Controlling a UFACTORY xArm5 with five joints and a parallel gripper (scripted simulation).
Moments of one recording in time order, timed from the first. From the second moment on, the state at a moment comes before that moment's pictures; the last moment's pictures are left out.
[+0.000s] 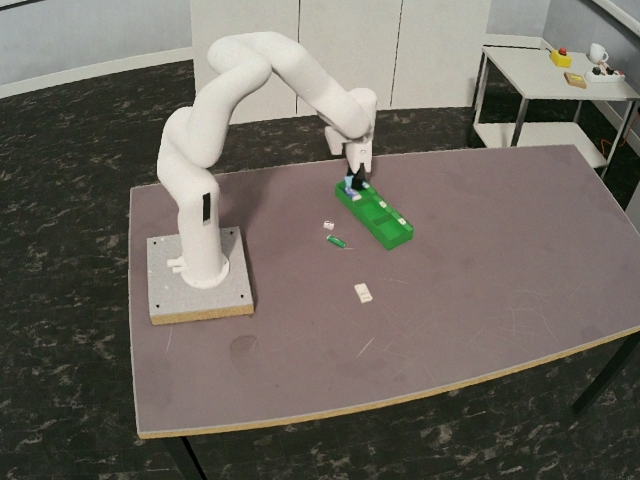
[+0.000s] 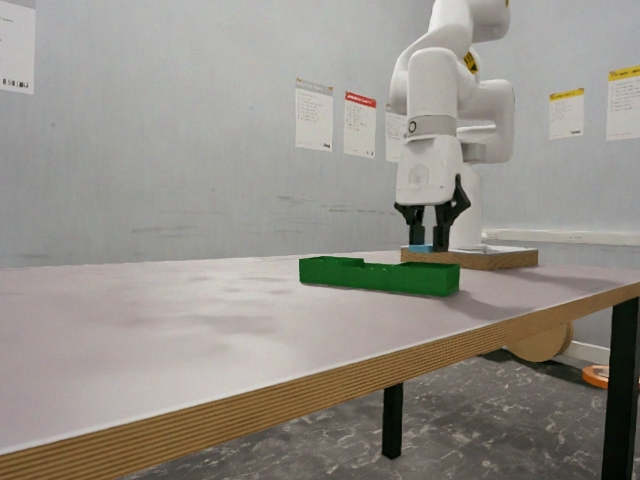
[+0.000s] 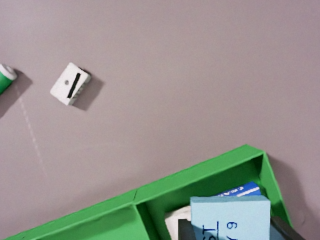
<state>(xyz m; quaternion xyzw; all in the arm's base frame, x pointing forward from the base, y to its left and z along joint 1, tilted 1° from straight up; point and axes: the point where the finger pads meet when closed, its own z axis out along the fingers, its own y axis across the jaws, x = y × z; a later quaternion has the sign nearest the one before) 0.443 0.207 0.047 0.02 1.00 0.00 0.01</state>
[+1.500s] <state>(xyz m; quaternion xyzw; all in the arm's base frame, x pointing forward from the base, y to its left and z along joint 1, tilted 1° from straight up) 0.443 0.207 0.015 -0.16 0.99 0.00 0.01</state>
